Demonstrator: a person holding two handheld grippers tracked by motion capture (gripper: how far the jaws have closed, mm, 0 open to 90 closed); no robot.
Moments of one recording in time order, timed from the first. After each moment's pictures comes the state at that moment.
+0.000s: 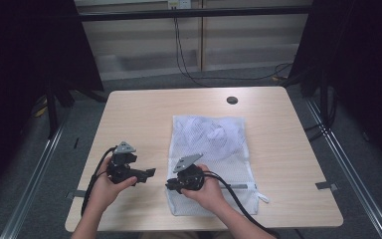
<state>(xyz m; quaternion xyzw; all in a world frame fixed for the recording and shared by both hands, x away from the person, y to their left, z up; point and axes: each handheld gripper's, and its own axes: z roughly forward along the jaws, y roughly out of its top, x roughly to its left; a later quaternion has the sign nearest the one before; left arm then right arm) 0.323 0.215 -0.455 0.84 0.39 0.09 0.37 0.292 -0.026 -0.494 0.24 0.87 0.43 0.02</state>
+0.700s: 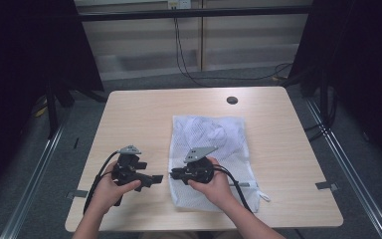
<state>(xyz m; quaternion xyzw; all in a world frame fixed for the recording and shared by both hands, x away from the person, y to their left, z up) 0.317 0.199 -0.458 0.84 0.38 -0.02 0.39 0.296 -0.050 -0.470 0.26 0.83 0.49 0.04</state>
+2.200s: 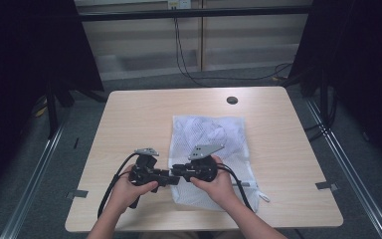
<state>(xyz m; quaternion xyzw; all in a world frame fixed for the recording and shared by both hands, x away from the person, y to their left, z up) 0.314 0.157 -0.463 0.84 0.34 -0.10 0.41 0.295 -0.058 -0.461 0.27 0.81 0.52 0.05</state>
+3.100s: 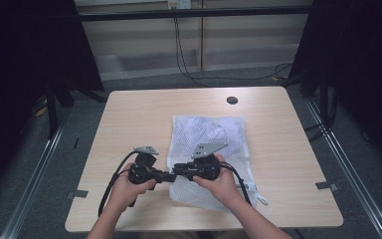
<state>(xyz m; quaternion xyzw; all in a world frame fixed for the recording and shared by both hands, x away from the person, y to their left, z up) 0.316 0.160 -0.454 0.85 0.33 -0.10 0.40 0.297 -0.065 -0.457 0.25 0.81 0.53 0.04</state>
